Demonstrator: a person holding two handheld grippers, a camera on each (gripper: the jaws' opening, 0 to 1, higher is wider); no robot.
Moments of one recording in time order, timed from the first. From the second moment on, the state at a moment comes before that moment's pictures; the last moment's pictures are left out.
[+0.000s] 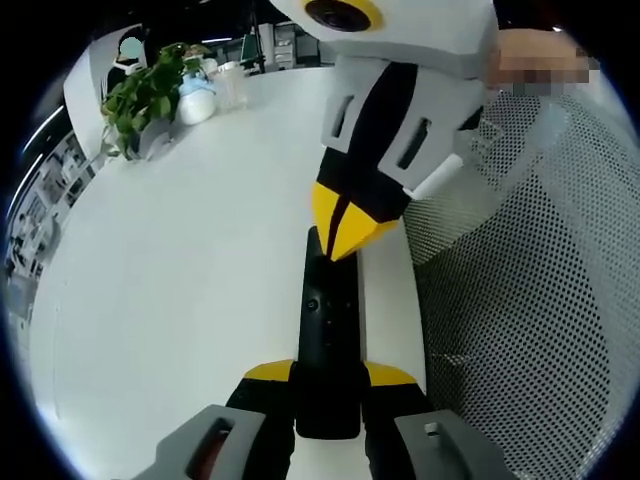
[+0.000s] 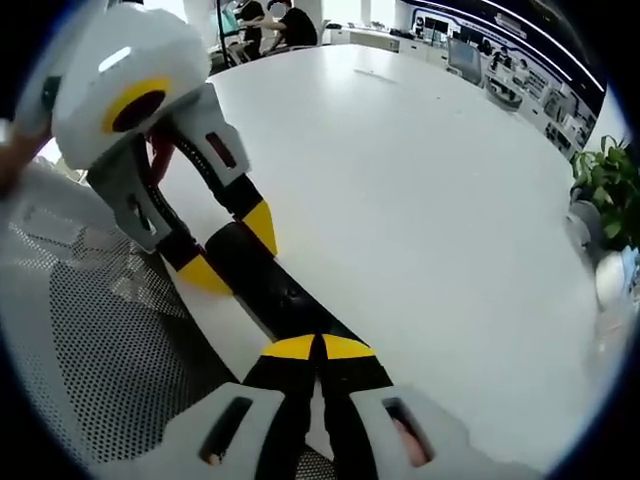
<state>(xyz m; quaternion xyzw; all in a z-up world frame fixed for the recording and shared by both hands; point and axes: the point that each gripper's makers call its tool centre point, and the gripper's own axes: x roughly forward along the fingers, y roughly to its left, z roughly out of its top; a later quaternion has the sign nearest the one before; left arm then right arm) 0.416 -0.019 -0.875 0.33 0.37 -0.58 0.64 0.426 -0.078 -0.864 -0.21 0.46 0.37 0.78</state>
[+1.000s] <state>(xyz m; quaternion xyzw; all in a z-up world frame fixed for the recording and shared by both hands) 0.417 -0.020 -0.875 0.33 0.37 -0.58 0.65 0.427 -0.077 -0.865 -0.21 0.45 0.37 0.79</state>
